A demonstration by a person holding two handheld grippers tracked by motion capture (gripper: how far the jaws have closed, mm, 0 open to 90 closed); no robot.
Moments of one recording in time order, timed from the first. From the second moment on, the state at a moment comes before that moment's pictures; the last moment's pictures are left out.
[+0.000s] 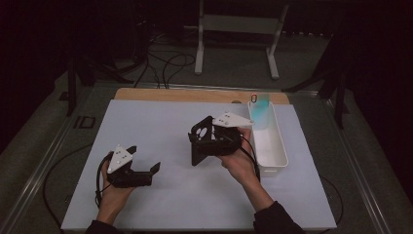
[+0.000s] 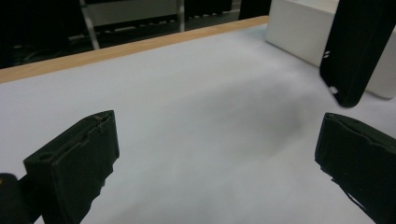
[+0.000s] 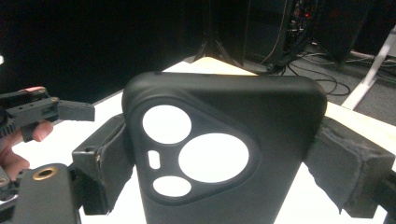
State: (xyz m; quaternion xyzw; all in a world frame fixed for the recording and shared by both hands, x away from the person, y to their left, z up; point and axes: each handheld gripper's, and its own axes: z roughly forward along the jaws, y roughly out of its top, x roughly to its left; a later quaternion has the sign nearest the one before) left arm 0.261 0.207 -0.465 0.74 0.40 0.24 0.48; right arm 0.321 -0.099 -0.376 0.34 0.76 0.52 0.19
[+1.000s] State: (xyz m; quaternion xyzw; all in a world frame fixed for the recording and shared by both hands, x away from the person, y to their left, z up) left arm 0.241 0.248 -0.493 0.73 0.43 0.26 0.46; right arm 0.324 -0.109 -0.376 0.35 0.75 0.52 0.19
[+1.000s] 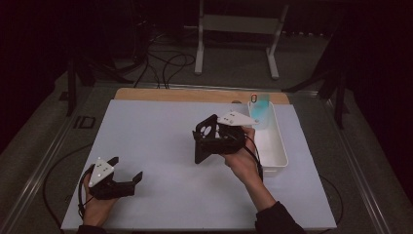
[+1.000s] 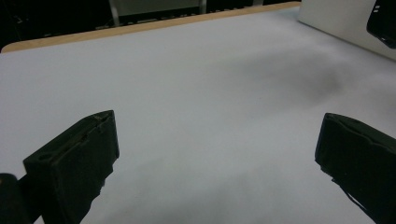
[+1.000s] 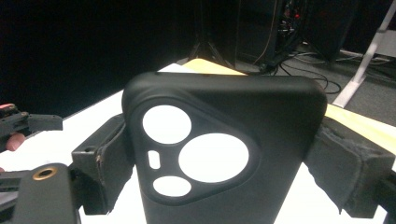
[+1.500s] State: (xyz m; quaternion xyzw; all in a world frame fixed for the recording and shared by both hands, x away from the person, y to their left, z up) left arm 0.241 0.245 -0.494 0.73 0.43 0.26 0.46; right arm 0.339 -0.116 -0.365 0.37 0.75 0.51 0.22
